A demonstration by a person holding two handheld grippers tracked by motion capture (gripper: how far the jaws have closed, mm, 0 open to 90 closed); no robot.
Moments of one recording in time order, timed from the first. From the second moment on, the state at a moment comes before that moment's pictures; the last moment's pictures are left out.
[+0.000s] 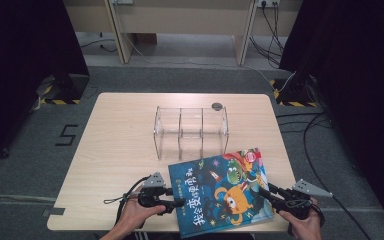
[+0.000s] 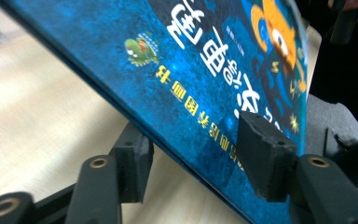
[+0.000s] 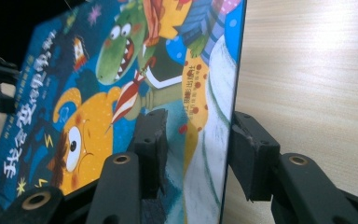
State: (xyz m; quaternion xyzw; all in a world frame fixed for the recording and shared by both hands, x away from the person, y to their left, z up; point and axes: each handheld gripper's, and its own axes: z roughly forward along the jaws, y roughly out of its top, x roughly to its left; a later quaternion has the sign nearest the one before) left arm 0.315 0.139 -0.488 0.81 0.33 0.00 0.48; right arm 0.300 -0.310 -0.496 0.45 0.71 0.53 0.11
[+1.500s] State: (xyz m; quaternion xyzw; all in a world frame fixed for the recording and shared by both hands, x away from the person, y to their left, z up) left arm 0.305 0.149 -0.447 0.78 0.28 0.01 0.56; right arm 0.299 -0.312 -0.495 0.43 0.71 0.55 0.09
